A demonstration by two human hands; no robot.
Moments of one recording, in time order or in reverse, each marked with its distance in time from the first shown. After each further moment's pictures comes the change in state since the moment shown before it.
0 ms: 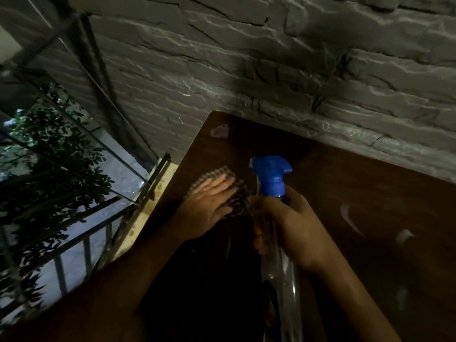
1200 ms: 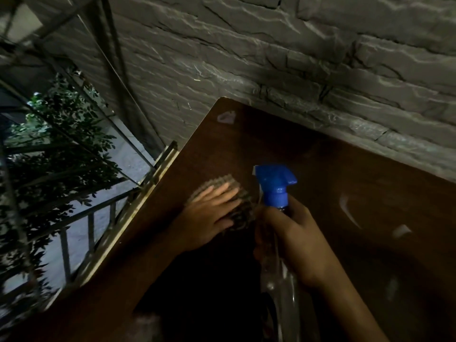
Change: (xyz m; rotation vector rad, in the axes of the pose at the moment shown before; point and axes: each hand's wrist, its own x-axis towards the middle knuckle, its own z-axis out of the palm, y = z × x) left_hand -0.045 0.054 -0.003 -0.002 -0.098 -0.050; right_hand -0.037 0.026 -0.008 -0.015 -0.053 0.026
